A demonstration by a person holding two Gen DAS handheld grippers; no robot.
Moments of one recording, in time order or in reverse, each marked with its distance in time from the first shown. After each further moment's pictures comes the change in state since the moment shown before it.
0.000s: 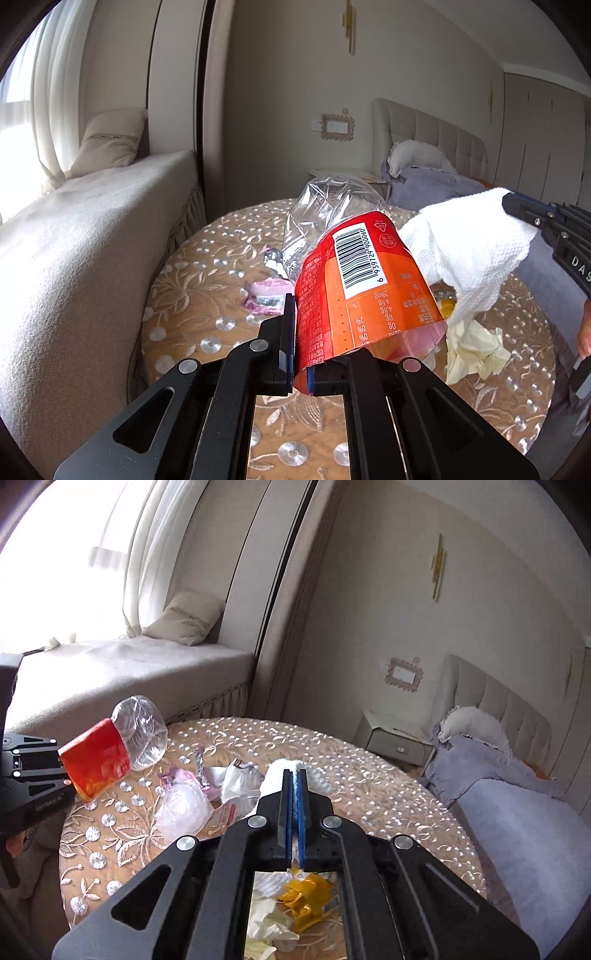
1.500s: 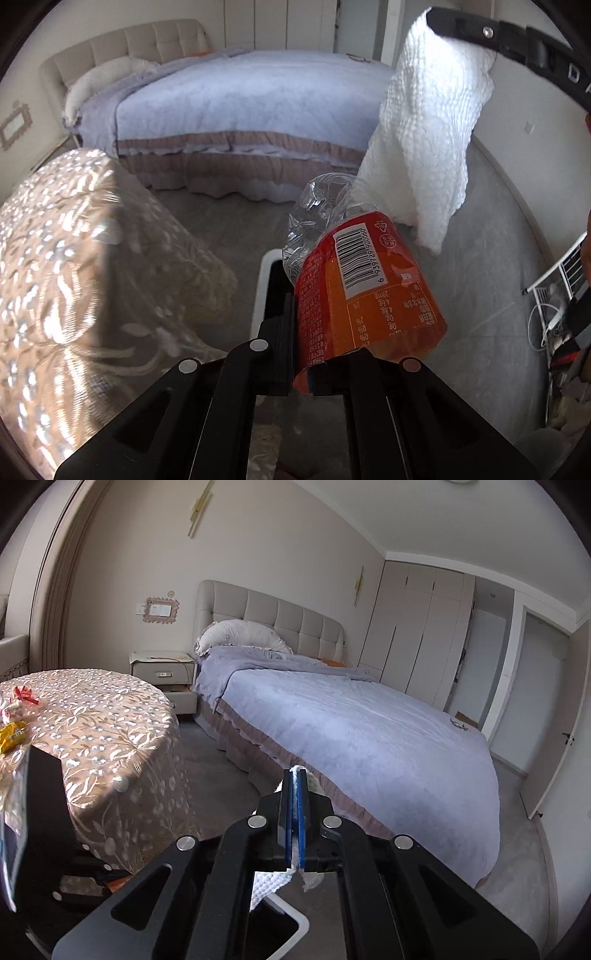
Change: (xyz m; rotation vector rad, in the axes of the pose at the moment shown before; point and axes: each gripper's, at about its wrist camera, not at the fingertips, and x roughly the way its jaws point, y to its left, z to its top) left arm 0.025 -0.485 -0.160 0.715 0.412 -0.785; right arm -0.186 -0.229 -0.244 0.335 0.231 -0.780
